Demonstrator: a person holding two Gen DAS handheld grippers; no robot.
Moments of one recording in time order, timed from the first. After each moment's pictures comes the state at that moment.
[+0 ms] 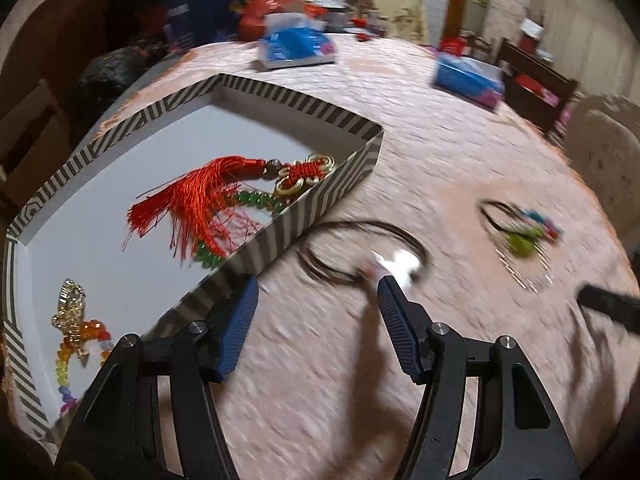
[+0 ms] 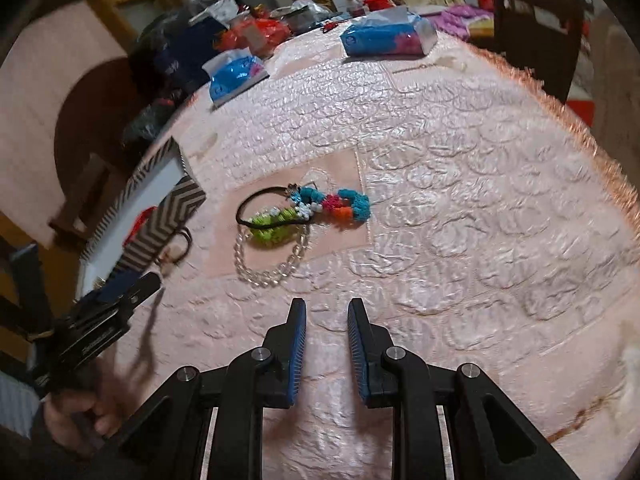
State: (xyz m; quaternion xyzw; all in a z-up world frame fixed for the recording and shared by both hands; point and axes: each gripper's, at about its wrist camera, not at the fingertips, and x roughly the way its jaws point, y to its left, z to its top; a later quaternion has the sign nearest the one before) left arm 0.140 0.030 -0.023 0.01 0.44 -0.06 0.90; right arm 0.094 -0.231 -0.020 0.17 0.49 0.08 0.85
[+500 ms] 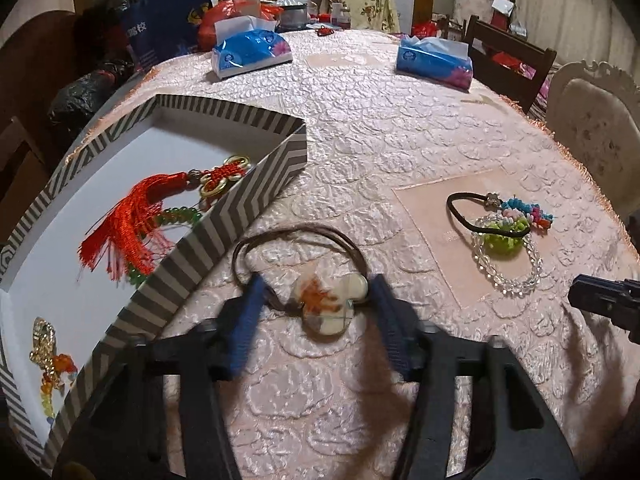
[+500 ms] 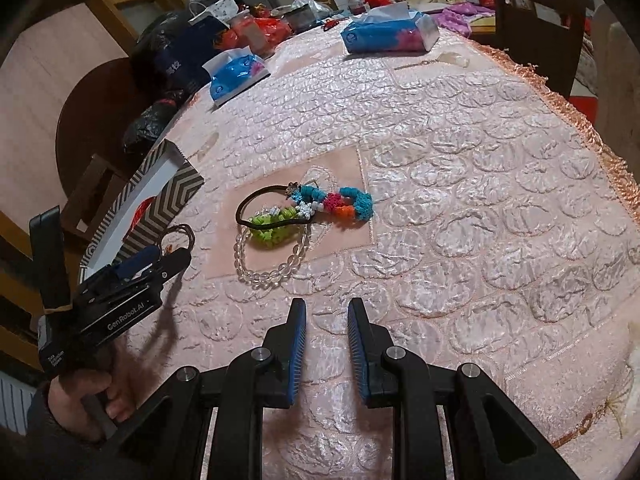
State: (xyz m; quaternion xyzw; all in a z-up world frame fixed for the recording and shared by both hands) left arm 0.148 -0.008 -0.029 0.06 0.43 -0.11 0.89; right arm 0.096 -0.229 -0.024 0.17 0.49 0.09 0.85
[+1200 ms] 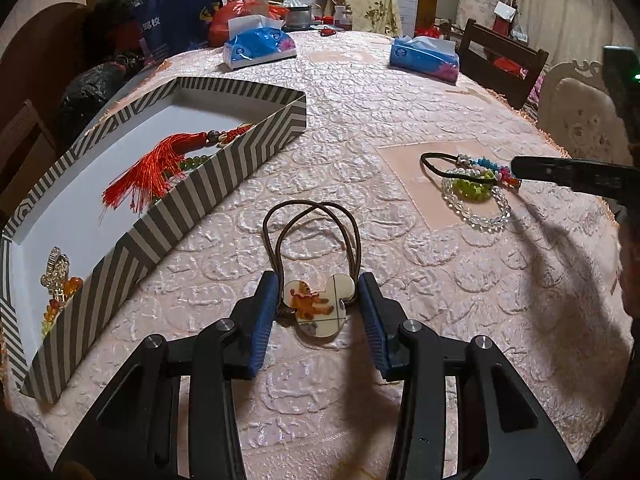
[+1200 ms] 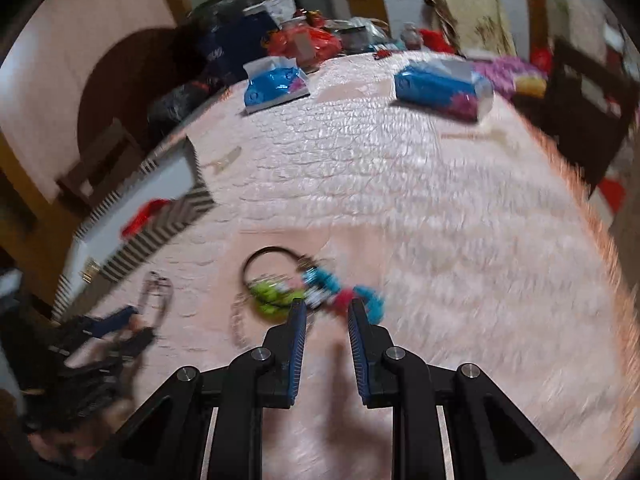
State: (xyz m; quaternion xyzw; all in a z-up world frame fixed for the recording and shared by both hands) left arm 0.095 0.000 -0.030 0.04 0.43 -0.10 0.90; right arm 0.149 -0.219 -0.004 0.05 0.46 0.14 0.88
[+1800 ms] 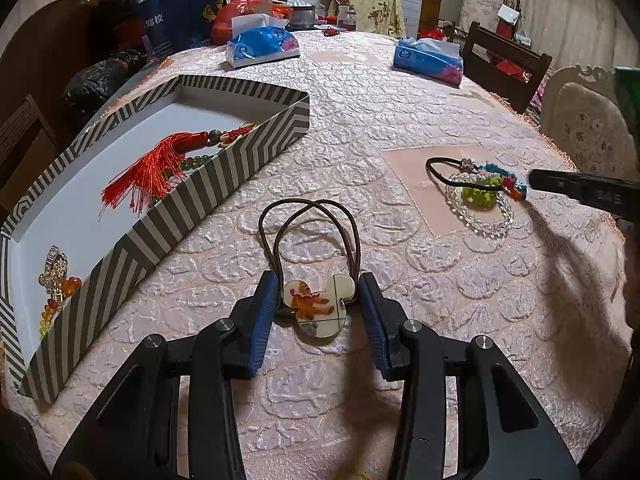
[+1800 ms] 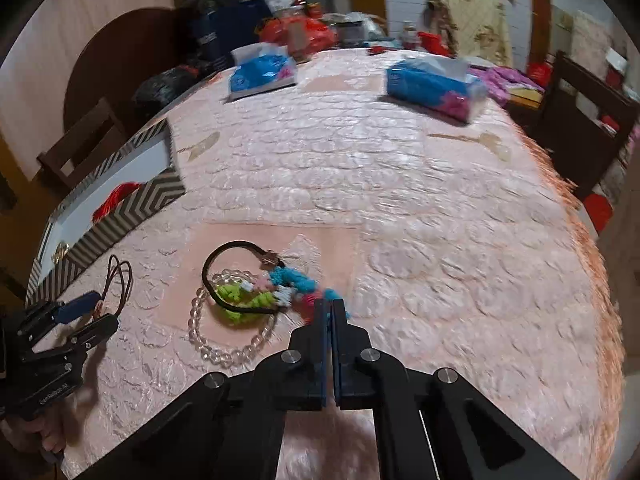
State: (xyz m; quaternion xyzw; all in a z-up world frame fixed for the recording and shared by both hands) left arm 0.097 0.001 -0.029 0.04 0.43 -0.10 0.90; right arm 0.151 -0.227 -0.013 0.02 0.46 0.11 0.88
